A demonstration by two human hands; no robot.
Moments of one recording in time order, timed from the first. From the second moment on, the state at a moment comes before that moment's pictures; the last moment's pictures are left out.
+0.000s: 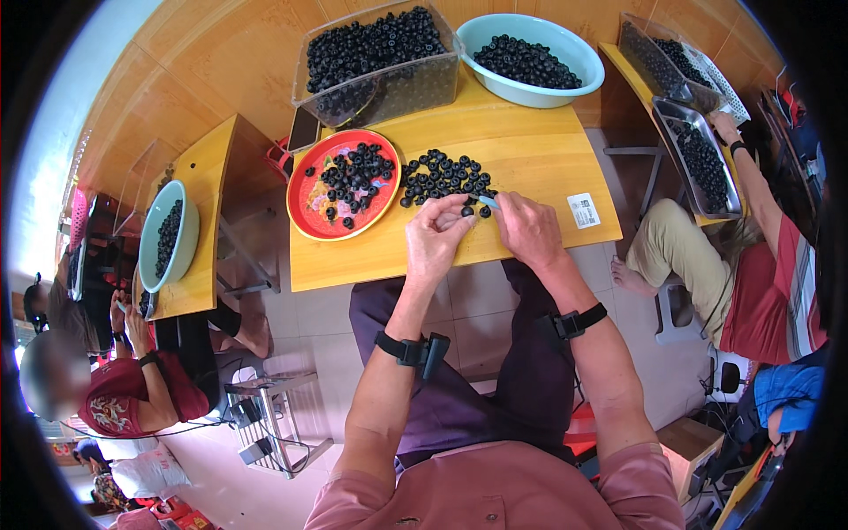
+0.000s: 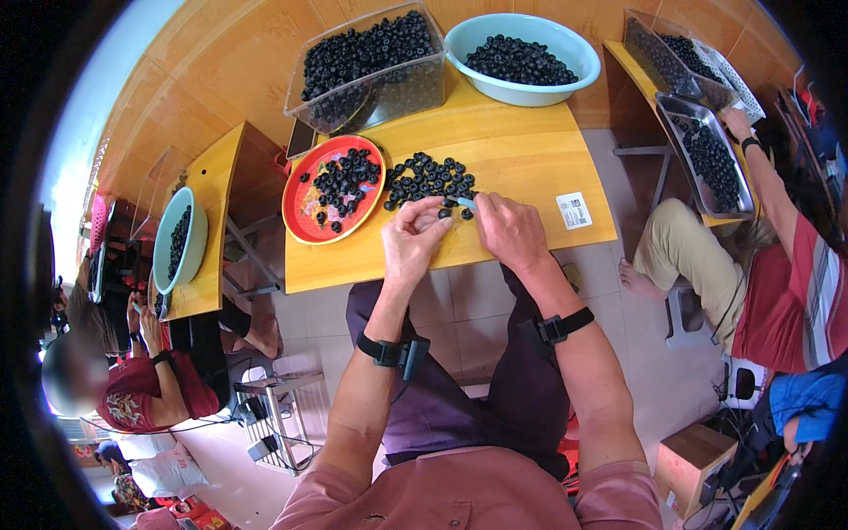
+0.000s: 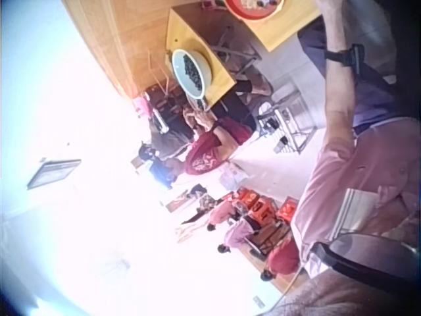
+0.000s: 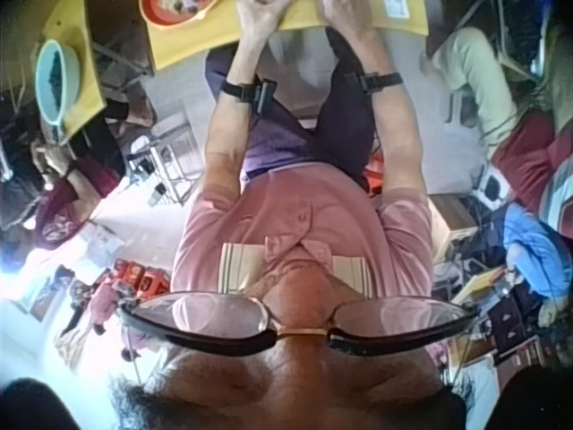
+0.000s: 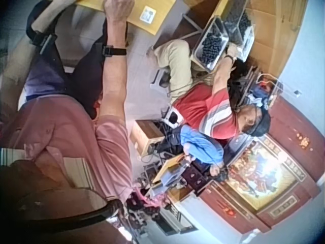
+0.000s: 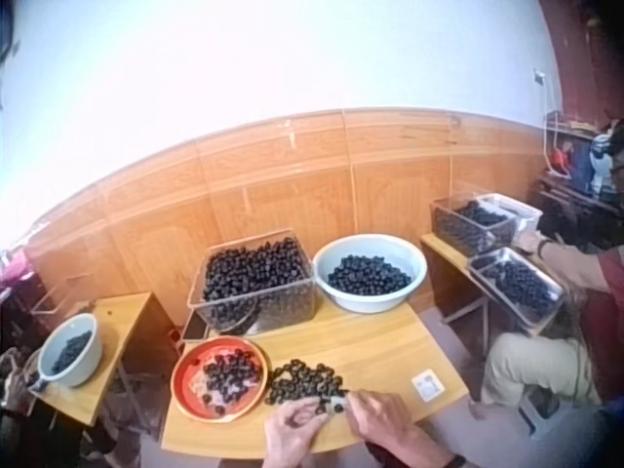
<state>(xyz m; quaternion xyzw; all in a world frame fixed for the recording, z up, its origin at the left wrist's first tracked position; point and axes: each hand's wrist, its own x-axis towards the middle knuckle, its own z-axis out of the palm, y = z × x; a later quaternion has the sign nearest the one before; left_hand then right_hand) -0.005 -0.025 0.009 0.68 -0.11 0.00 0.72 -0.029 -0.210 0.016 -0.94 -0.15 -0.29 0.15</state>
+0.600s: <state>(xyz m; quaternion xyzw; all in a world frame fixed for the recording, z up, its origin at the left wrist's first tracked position) -0.003 -0.024 -0.001 0.69 -0.07 -0.02 0.72 -0.028 -0.210 0.012 -0.93 -0.14 -0.30 0.15</state>
